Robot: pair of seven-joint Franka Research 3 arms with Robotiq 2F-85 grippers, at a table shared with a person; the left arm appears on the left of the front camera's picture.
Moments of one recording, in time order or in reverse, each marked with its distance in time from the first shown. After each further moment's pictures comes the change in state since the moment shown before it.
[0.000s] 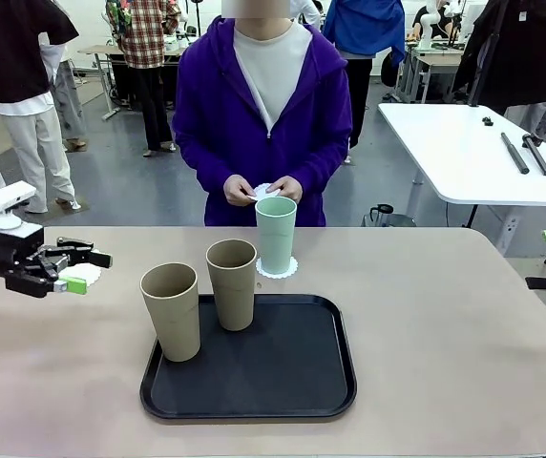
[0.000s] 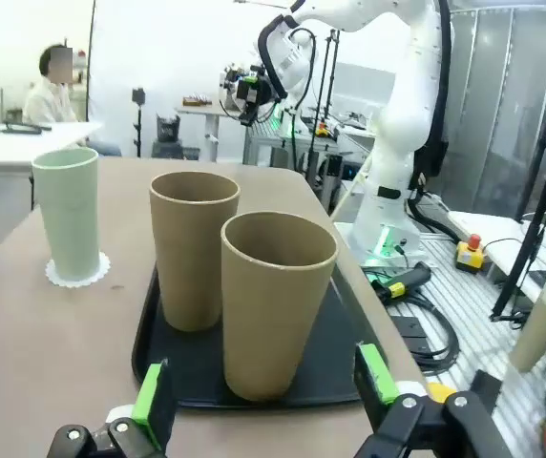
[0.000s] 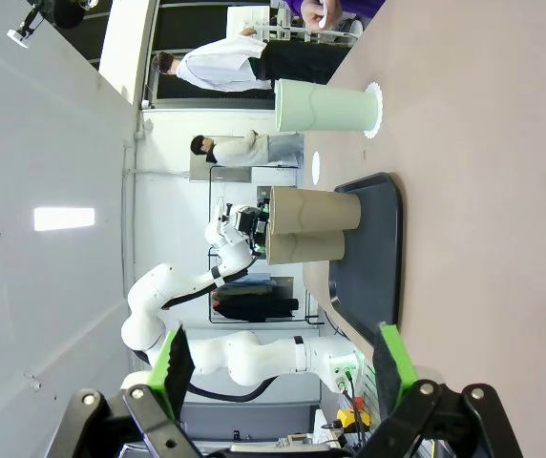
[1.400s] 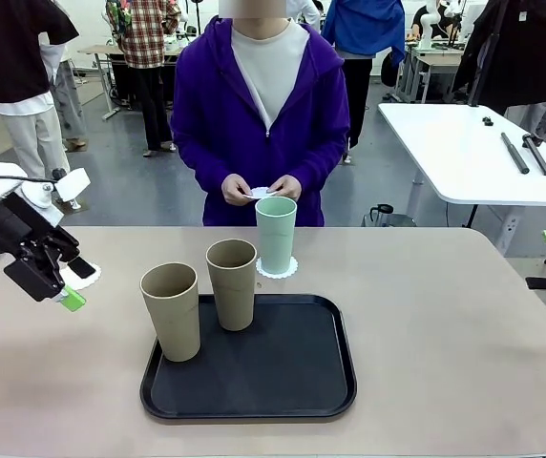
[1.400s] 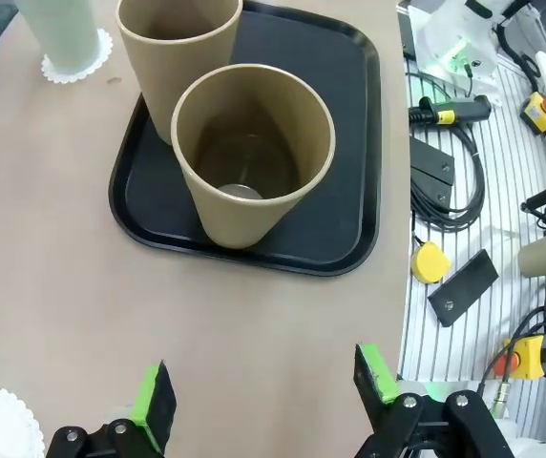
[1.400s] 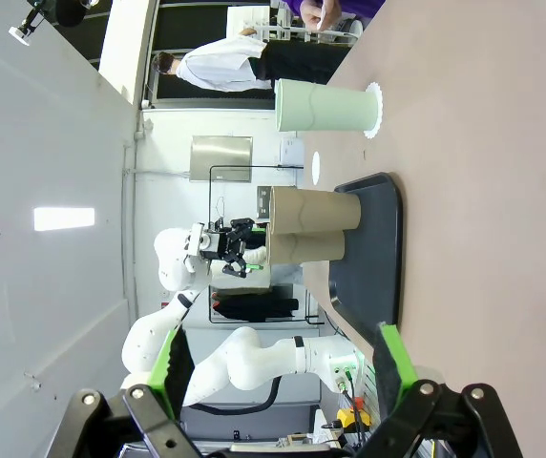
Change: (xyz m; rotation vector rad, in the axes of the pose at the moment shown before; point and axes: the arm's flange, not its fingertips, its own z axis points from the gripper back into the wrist) left arm 0.120 -0.075 -0.051 0.255 0.792 0.153; right arm 0.000 0.000 0.000 0.000 0.000 0.000
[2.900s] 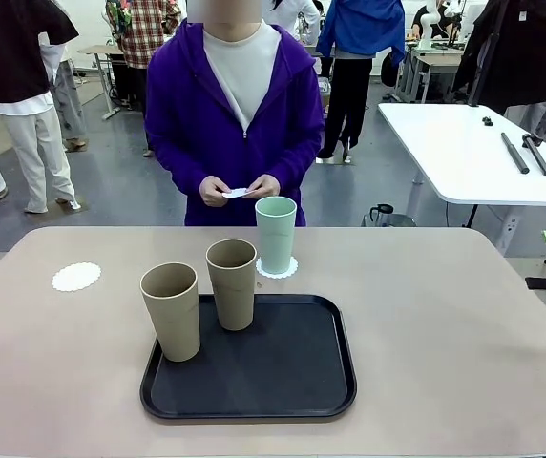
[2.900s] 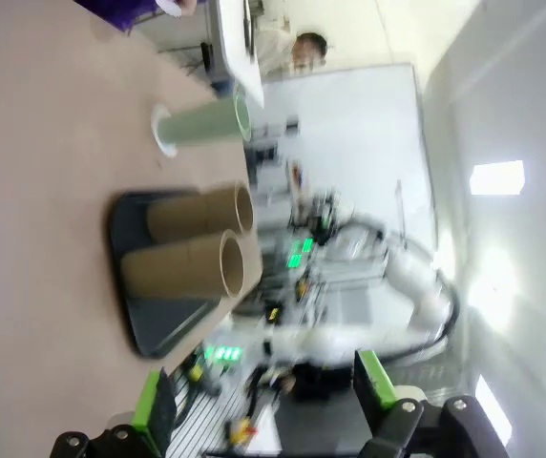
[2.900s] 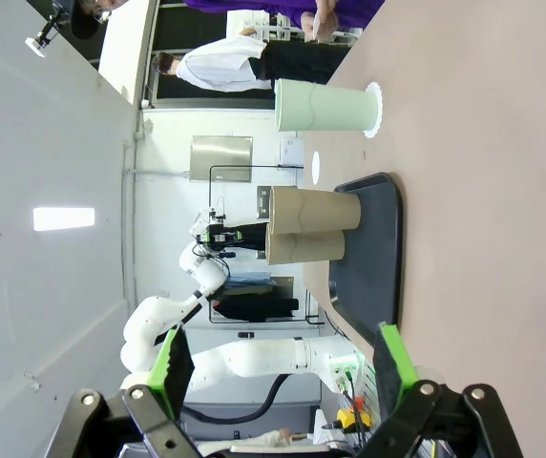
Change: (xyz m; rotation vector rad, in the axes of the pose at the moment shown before) left arm -0.180 0.049 0.124 -0.539 -0.622 1.189; right arm 0.000 0.000 0.000 0.000 0.000 -0.001
